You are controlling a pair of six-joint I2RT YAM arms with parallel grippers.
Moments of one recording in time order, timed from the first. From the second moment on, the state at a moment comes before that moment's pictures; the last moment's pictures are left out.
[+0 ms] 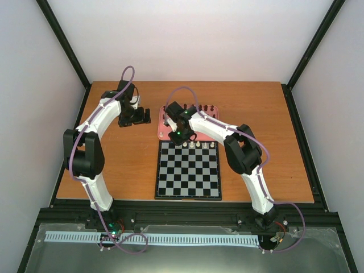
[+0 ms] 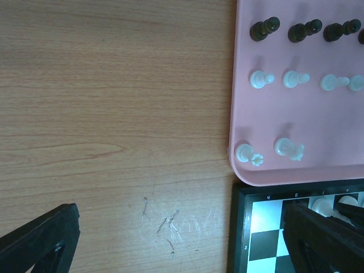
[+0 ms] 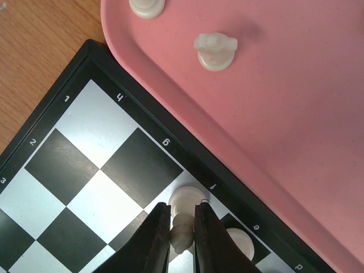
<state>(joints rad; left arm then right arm) -0.16 1.83 1.55 -0.96 0.17 -0.26 0.75 2.22 1.84 -0.92 -0.10 0.04</state>
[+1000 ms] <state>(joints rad) -0.16 1.83 1.54 -0.96 0.17 -0.26 0.75 2.17 1.81 -0.91 -0.09 0.03</state>
